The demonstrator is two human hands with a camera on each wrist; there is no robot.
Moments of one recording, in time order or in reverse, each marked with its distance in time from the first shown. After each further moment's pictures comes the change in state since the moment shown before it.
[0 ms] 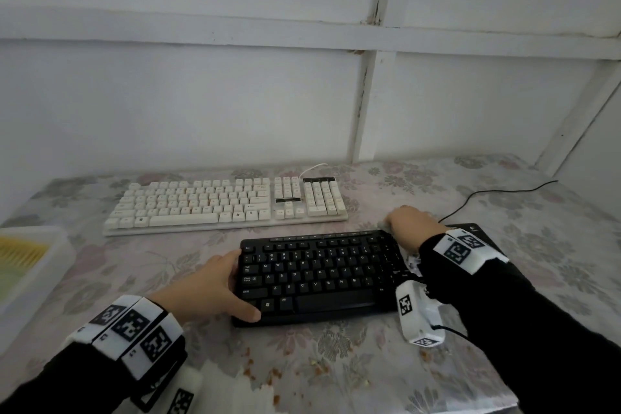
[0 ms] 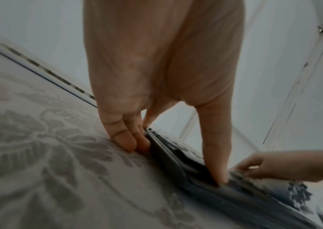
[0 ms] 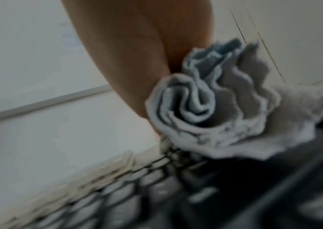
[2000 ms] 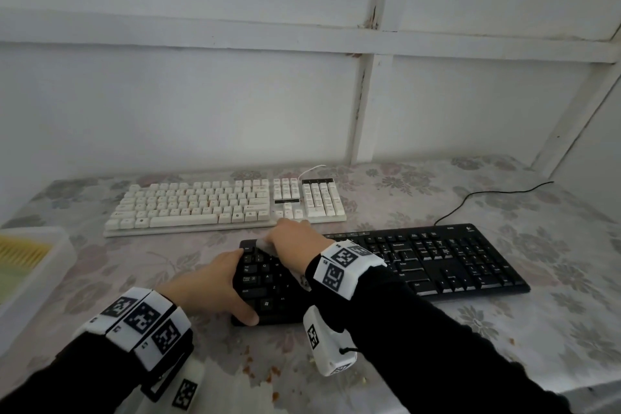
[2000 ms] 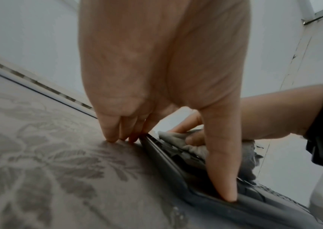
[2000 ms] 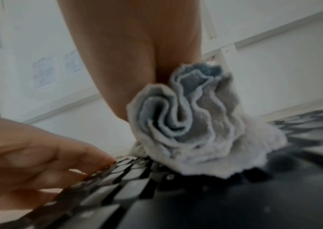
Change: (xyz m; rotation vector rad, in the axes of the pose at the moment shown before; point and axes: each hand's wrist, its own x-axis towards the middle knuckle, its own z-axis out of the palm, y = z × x) left_hand 0.003 0.012 -0.002 0.060 -0.029 0.065; right_hand -0.031 -0.150 0.000 -0.120 -0.079 -0.515
